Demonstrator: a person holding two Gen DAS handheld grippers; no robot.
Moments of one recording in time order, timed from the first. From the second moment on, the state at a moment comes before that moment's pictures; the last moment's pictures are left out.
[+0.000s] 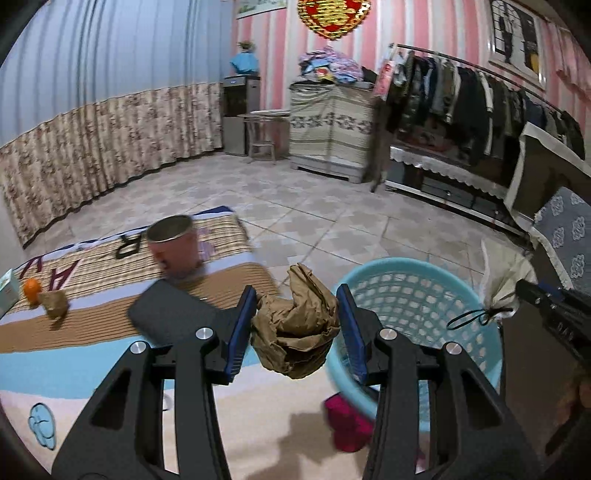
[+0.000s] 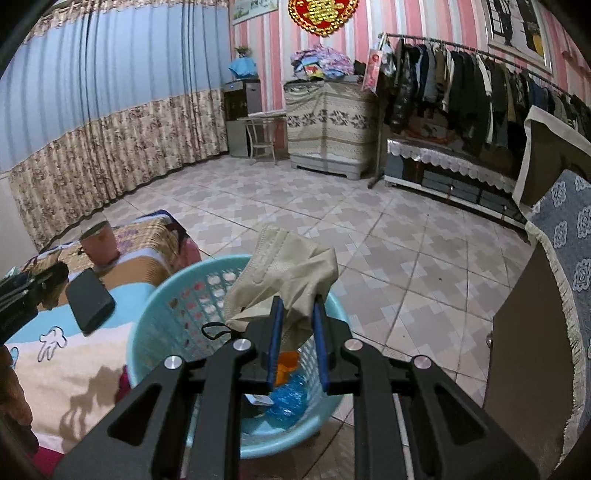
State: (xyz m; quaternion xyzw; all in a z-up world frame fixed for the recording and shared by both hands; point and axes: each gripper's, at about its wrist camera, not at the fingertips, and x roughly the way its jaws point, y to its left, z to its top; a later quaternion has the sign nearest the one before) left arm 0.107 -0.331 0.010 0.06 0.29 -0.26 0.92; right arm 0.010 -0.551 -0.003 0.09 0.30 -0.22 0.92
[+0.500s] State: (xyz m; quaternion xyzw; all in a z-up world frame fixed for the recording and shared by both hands) left arm 0.110 -0.396 -0.004 0.08 0.30 -0.30 0.90; right arm 0.015 -0.564 -0.012 0.11 0.31 -0.23 0.92
